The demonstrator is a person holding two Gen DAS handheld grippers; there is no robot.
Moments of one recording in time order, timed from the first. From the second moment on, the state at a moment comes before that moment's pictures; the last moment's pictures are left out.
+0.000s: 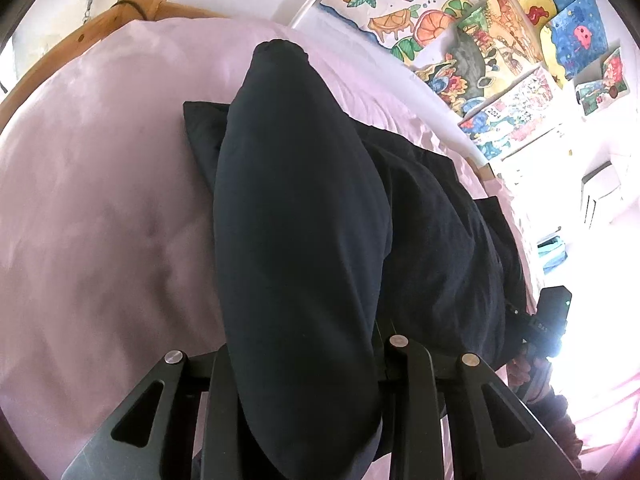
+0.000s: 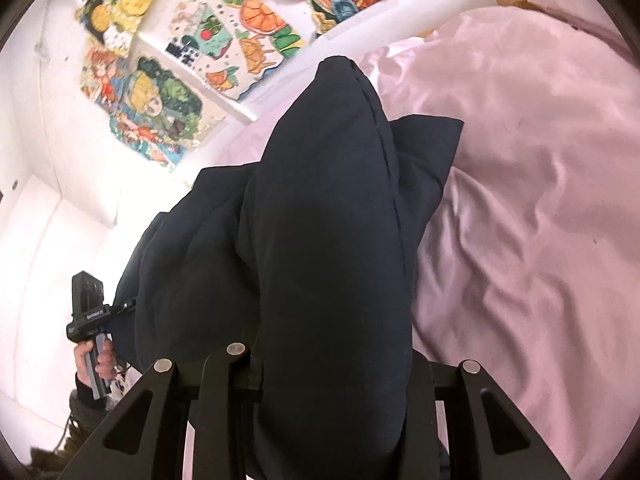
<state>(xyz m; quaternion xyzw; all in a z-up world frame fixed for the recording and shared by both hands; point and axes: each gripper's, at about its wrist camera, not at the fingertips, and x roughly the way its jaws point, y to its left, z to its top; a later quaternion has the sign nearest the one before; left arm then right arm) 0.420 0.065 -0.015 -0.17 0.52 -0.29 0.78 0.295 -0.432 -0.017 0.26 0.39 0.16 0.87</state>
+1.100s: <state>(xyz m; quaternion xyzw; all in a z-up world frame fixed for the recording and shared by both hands) 0.414 0.080 -0.033 -0.11 0.55 -0.20 0.81 0.268 -0.432 -0.040 0.20 0.43 0.06 0.88</state>
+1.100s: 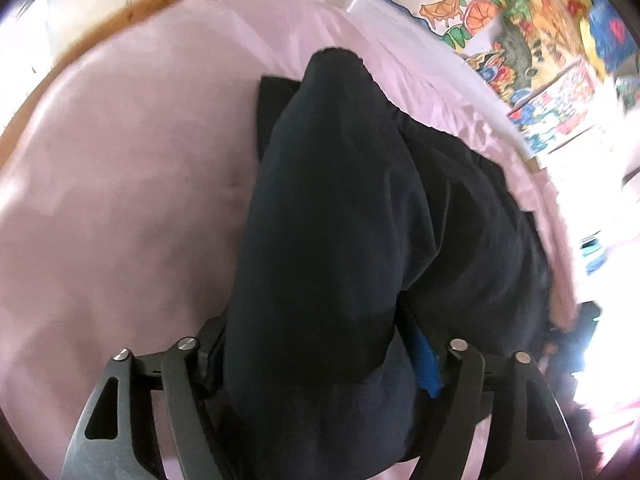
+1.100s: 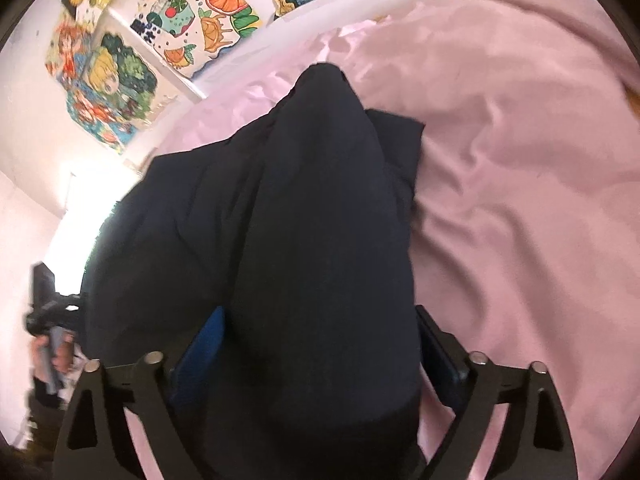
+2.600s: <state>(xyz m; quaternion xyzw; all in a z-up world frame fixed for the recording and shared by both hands) 0.176 -0.013 -0.002 0.00 0.34 -0.05 0.94 0.114 -0.291 0.001 0.08 0.22 -0.09 0.97</state>
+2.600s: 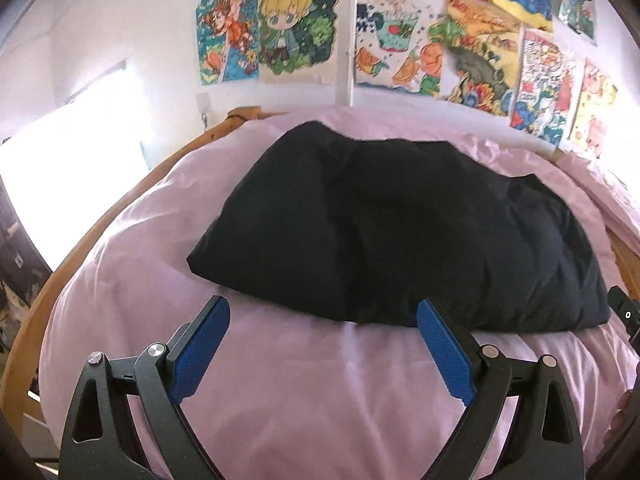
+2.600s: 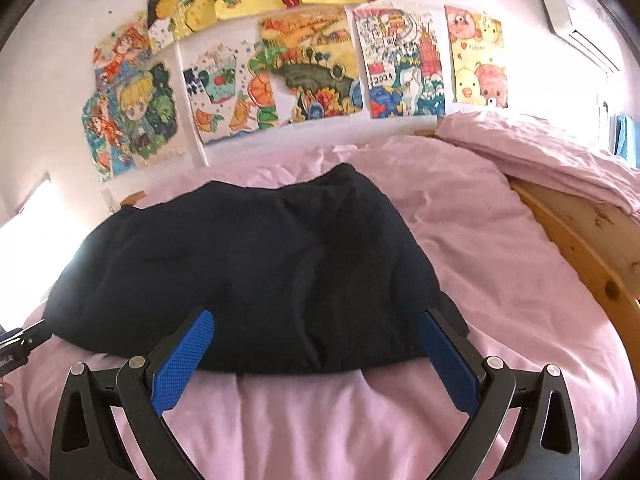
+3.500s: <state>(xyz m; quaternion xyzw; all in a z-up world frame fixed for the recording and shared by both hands) 0.107 -0.008 -0.018 0.04 0.20 -0.07 0.98 0.060 -0.226 -0.011 -0.01 0.15 -0.07 0.99</state>
